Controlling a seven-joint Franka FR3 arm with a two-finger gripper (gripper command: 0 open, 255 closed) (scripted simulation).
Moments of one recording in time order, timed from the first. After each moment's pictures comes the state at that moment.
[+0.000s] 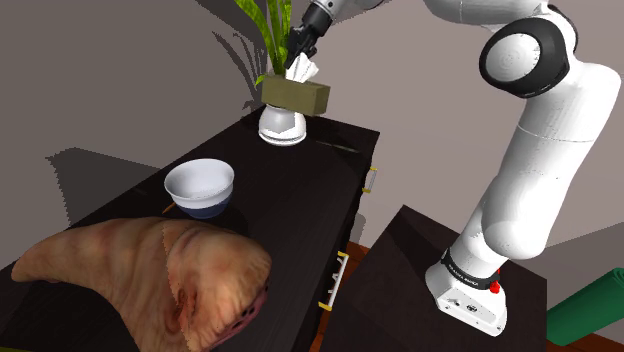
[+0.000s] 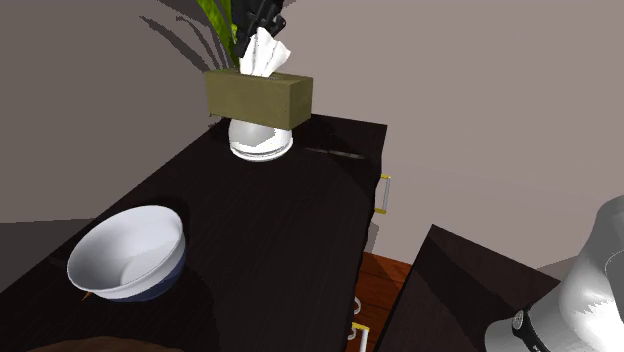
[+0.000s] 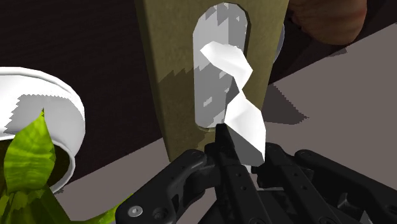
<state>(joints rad) 0.07 0.16 -0.25 -1.43 0.60 1.75 -0.28</state>
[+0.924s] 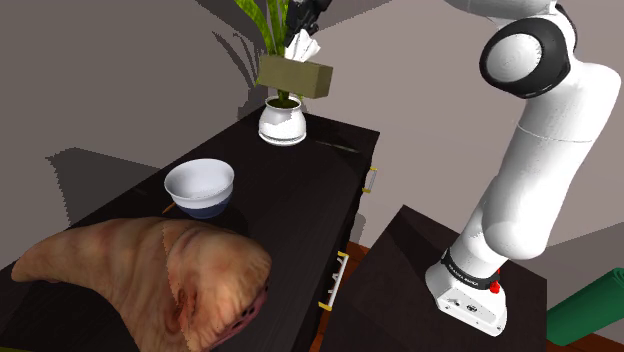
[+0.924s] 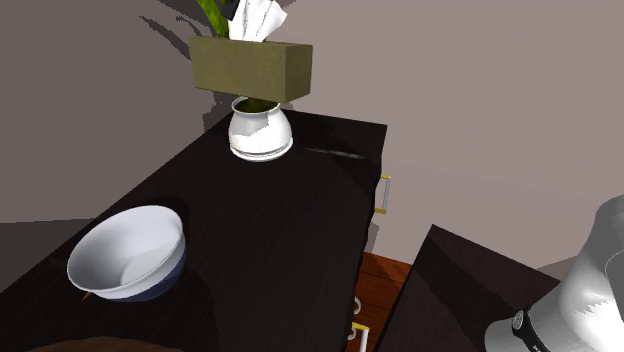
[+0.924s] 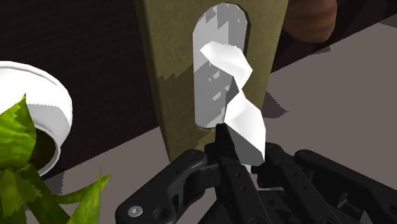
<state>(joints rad) 0.09 0.16 -0.24 -1.28 0.59 1.63 -0.18</state>
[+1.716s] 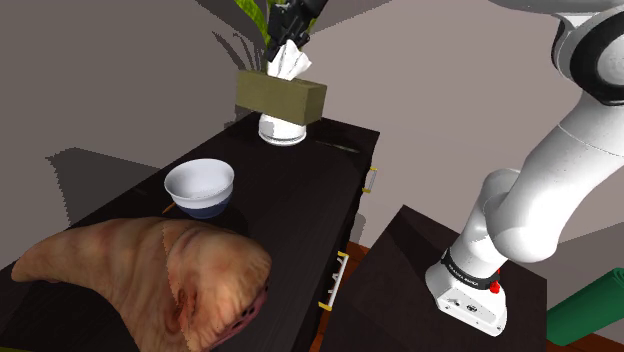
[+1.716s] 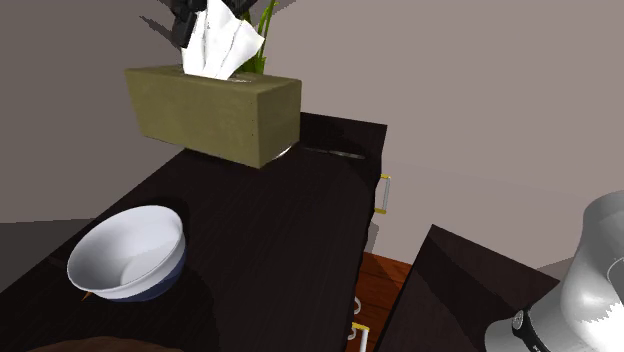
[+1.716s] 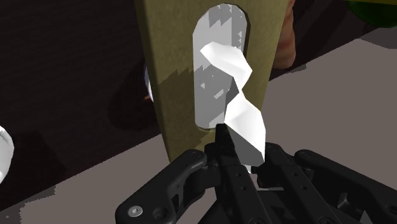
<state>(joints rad) 0.25 -0.13 -0.10 -1.66 0.47 1.87 0.04</state>
